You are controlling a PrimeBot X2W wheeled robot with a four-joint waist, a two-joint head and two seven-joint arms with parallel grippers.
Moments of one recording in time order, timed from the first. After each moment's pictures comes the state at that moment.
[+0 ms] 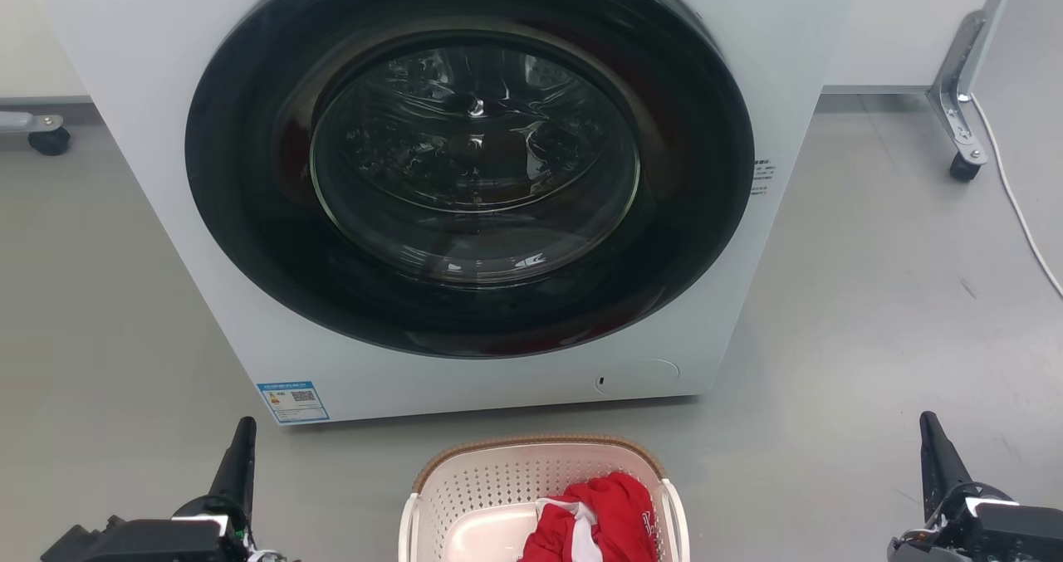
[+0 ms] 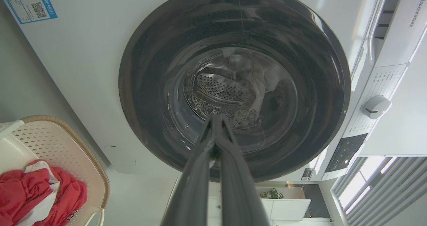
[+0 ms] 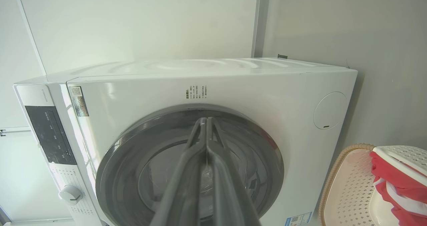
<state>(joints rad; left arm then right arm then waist) -0.08 0.04 0.09 0.29 -1.60 -0.12 0.11 -0.09 -0.04 -0.13 0.30 1.60 0.12 0.11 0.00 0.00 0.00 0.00</state>
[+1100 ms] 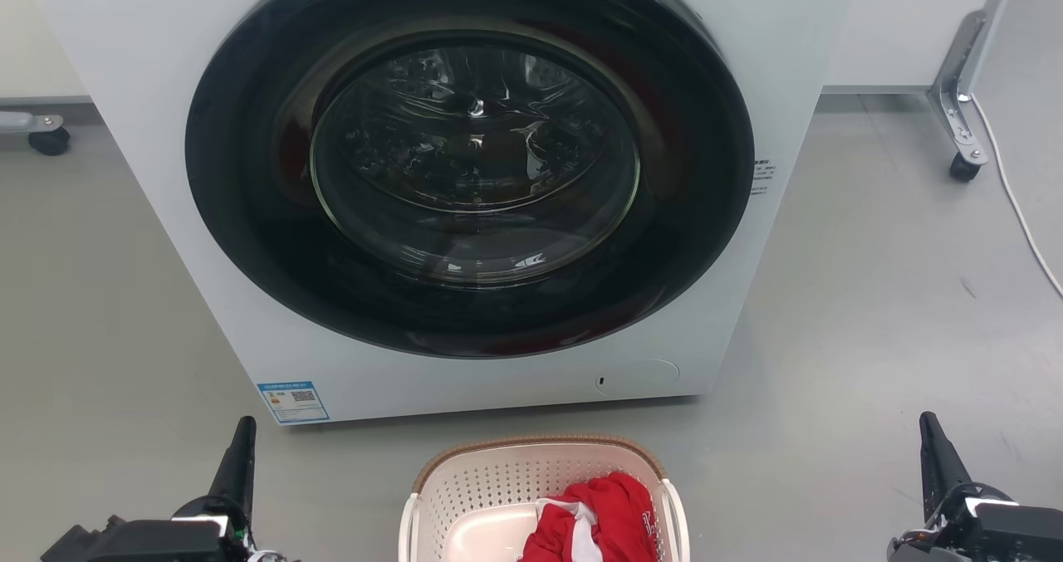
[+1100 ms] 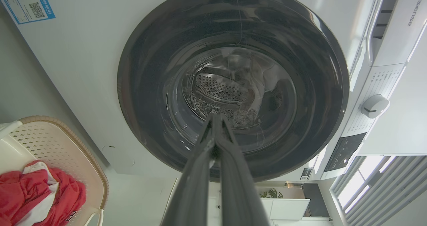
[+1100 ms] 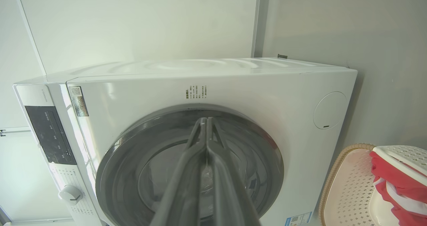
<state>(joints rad) -0.08 0.04 0.09 0.29 -1.60 -0.12 0.11 -0.09 -0.04 -0.13 0.30 1.60 0.12 0.11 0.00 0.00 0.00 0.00</state>
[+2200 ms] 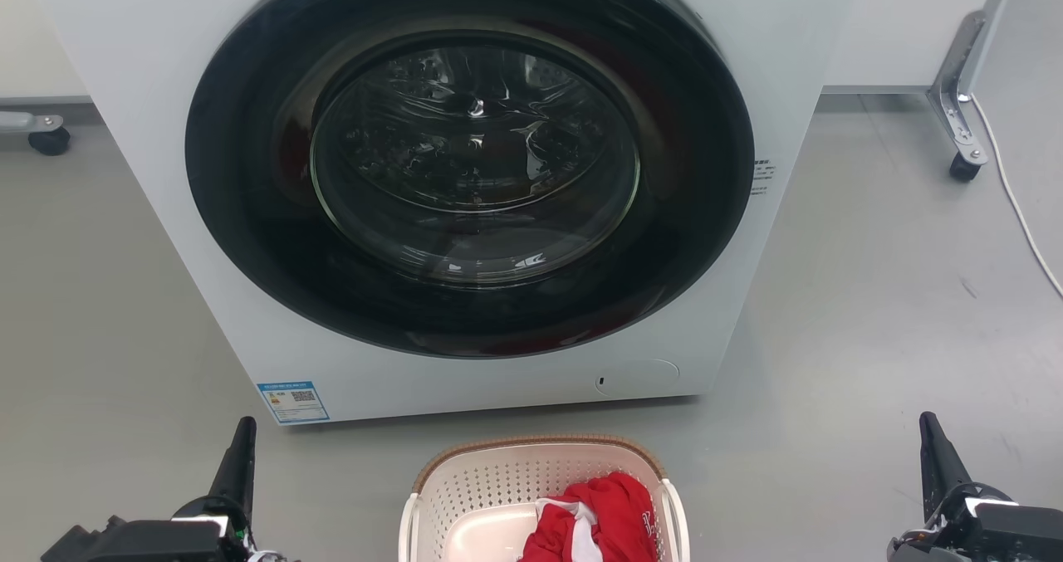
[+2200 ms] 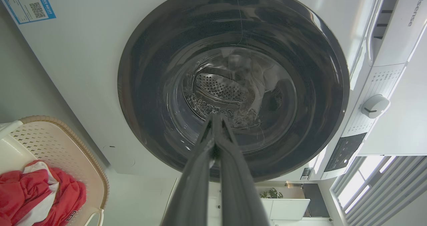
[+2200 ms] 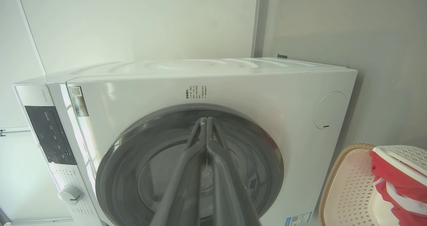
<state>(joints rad) -0.08 0.04 0.09 0.29 -1.60 -0.12 0.11 -0.09 -0.04 -0.13 0.30 1.60 0.12 0.11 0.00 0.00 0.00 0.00</state>
